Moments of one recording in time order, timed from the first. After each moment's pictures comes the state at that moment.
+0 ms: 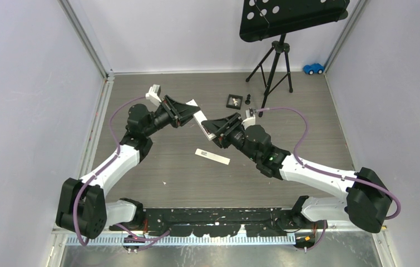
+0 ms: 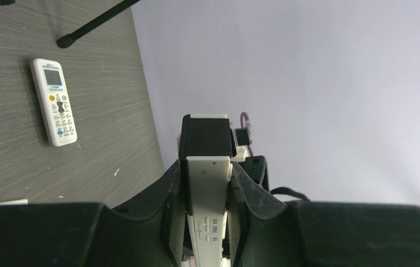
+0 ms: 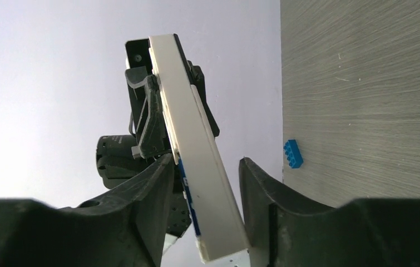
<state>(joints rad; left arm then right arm) -0.32 1.22 0.71 0.54 0.61 -1.38 0.89 1.22 0.72 0.43 0.15 1.53</state>
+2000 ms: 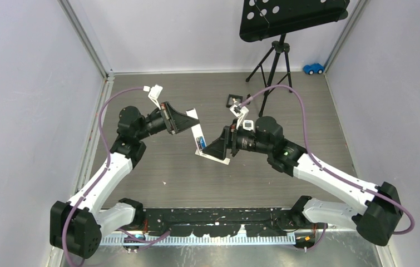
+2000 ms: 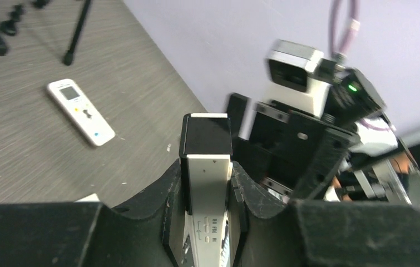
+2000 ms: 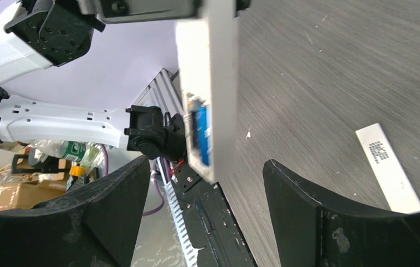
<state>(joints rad) -0.31 1.06 0.74 0.42 0.85 -0.89 0.80 1.13 0.83 0.11 -0.44 0.62</state>
